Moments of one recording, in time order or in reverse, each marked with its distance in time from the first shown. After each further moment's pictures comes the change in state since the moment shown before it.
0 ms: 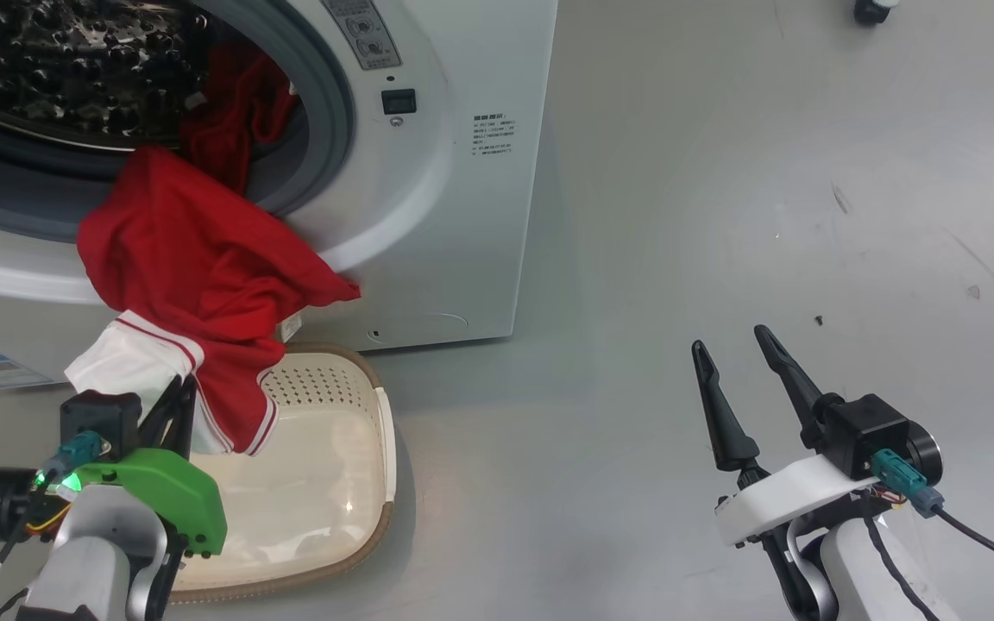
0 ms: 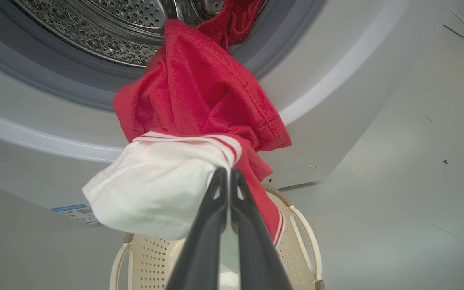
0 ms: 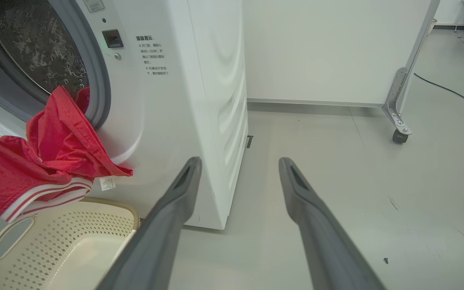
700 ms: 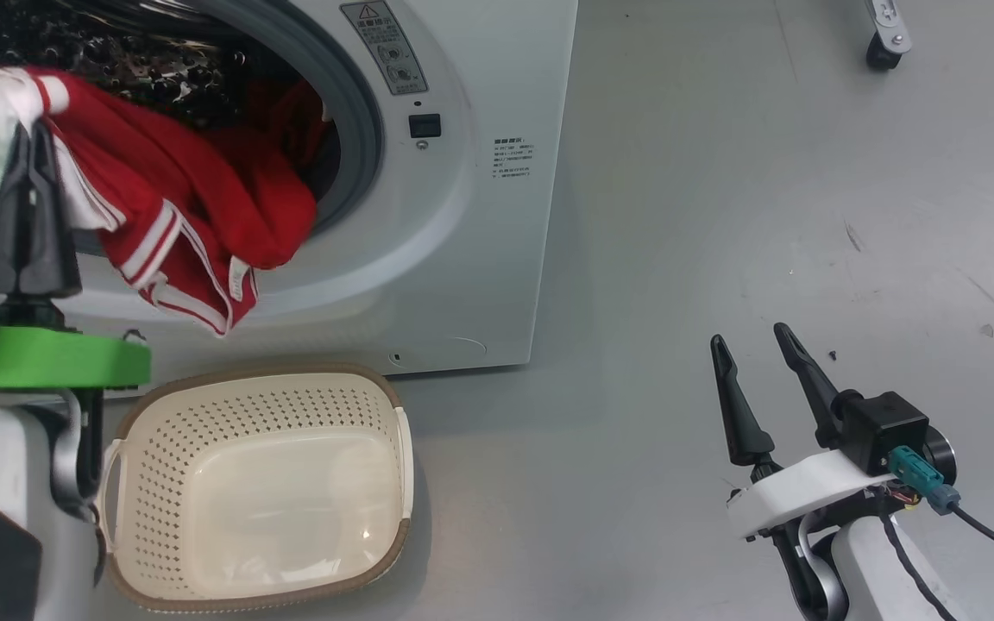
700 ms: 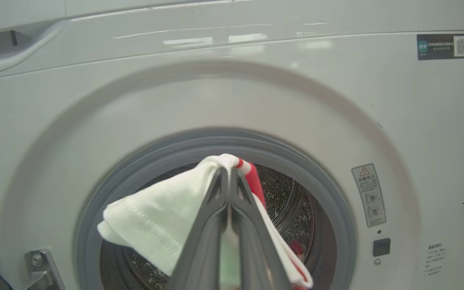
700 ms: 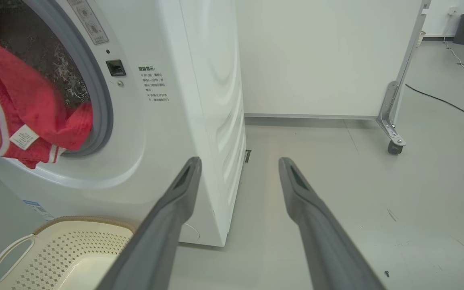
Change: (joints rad) left arm -0.201 0.019 0.105 -0.227 0.028 0.031 -0.300; right arm 0.000 -0.003 -0.025 0.004 0.027 -0.017 0.000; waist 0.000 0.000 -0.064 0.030
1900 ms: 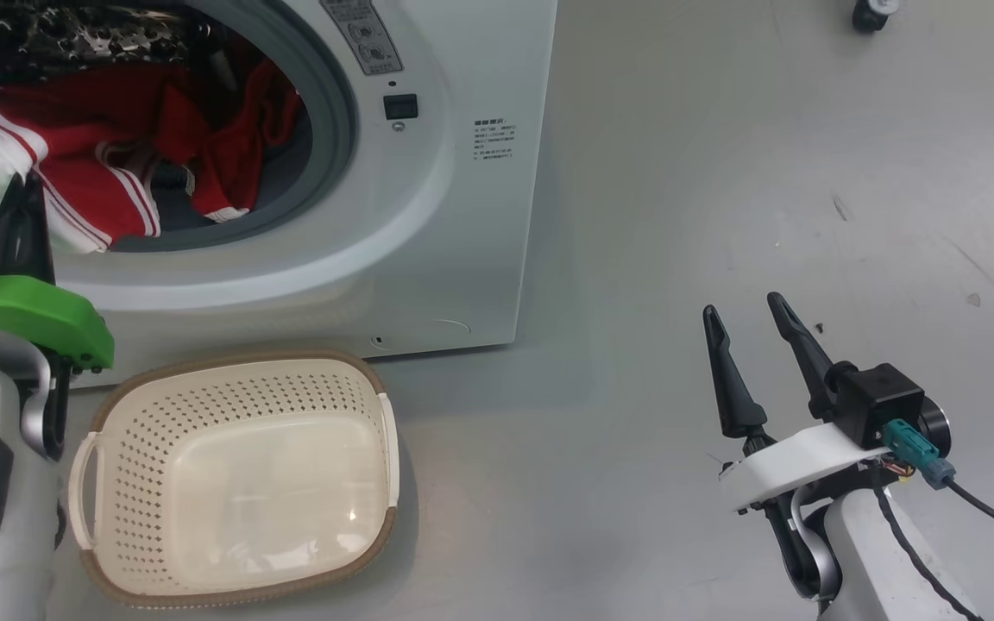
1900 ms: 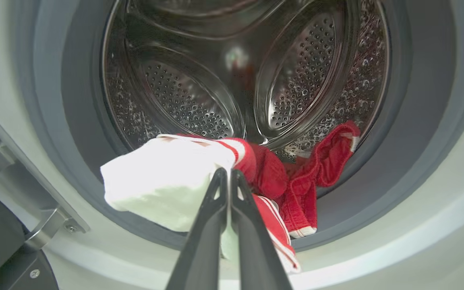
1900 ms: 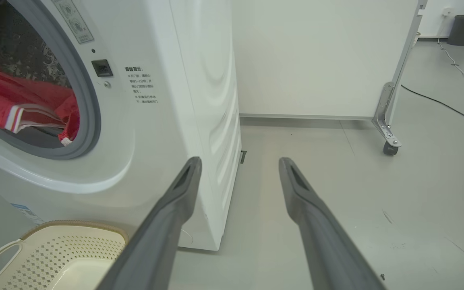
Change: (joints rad) left arm -0.234 0.053 -0.061 0.603 -0.014 -0.022 0.049; right arm -0.059 -0.003 0.023 0.006 0.008 -0.016 0.000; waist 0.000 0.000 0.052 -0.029
